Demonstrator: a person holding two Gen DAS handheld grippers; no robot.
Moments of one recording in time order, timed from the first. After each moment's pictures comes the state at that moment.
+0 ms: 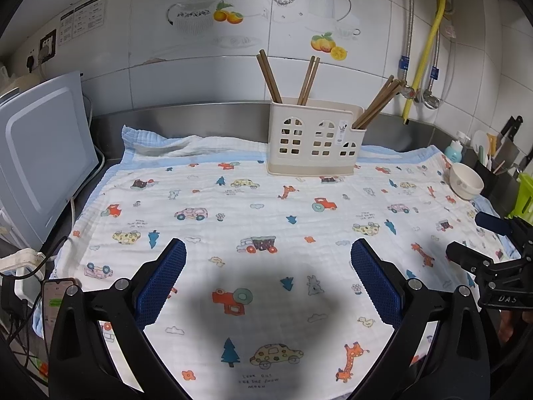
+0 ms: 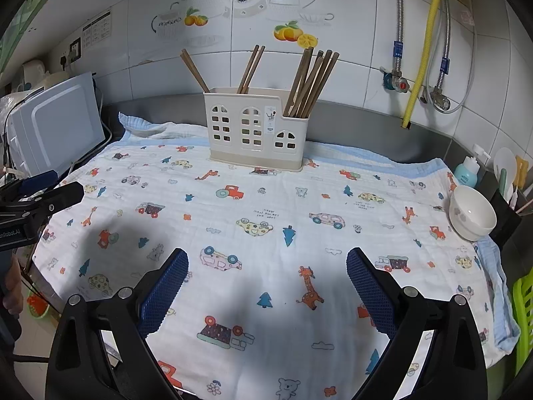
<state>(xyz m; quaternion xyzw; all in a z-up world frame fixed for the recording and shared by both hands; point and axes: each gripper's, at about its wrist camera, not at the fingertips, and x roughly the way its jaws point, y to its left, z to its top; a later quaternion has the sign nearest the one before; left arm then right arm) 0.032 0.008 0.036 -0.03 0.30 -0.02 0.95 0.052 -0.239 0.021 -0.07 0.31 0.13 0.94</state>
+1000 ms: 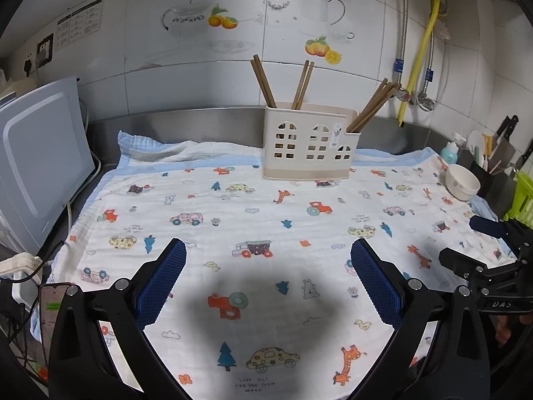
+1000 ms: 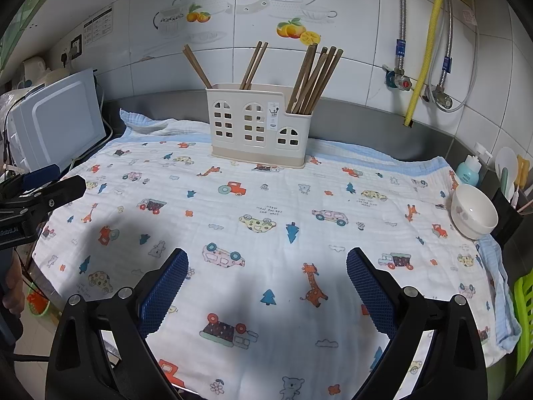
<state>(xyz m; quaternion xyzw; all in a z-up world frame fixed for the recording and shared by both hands) 0.032 0.004 0.035 -0.03 0.29 -0.03 0.96 0.052 -0.236 0.018 -0.07 0.32 0.13 0.94</state>
